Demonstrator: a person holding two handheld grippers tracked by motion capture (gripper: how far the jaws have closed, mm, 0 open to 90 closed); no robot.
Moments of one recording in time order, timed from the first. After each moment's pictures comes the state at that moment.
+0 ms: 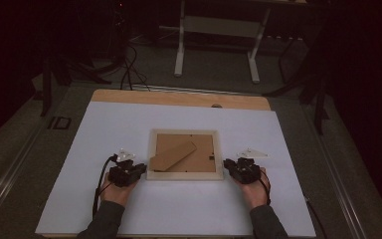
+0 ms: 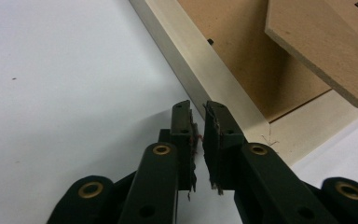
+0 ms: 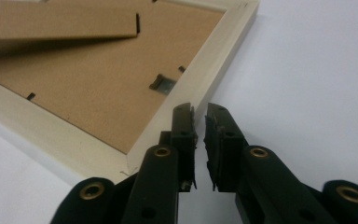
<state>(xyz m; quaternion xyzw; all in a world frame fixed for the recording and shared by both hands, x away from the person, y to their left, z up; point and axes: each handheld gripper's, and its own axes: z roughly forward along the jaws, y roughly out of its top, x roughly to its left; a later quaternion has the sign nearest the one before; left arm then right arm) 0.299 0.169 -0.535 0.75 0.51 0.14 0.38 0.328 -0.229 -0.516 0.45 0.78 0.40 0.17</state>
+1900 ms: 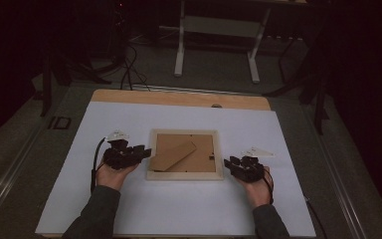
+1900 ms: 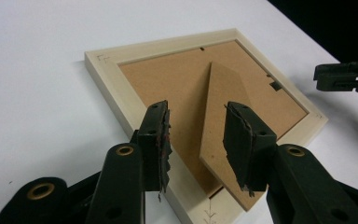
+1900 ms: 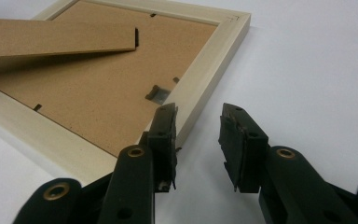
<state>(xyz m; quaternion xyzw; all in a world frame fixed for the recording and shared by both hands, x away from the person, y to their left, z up) 0.326 0.178 -0.479 0.74 0.48 0.09 0.47 0.330 -0.237 -0.513 0.45 0.77 0.42 0.16</state>
